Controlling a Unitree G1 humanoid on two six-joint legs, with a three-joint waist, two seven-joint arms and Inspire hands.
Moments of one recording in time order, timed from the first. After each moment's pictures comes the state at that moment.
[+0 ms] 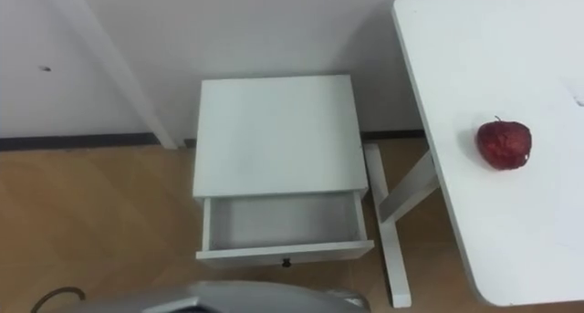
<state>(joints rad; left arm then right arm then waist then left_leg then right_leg) 0.17 0.21 0.13 1.24 0.29 0.10 0.13 0.17 -0.22 -0.16 1.33 0.03 0.12 0.07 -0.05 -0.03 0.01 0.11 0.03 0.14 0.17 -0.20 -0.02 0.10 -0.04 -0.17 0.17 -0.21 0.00</state>
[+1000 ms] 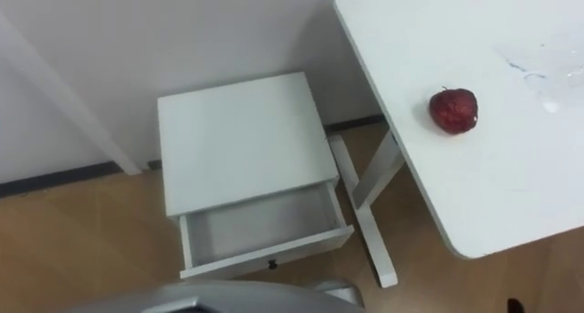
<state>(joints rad) 0.28 0.24 0.37 1.19 0.23 0.02 0.18 0.20 -0.23 -0.81 0.98 1.22 -0.08 -0.36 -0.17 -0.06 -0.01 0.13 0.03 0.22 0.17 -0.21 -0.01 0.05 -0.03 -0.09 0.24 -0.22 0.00</state>
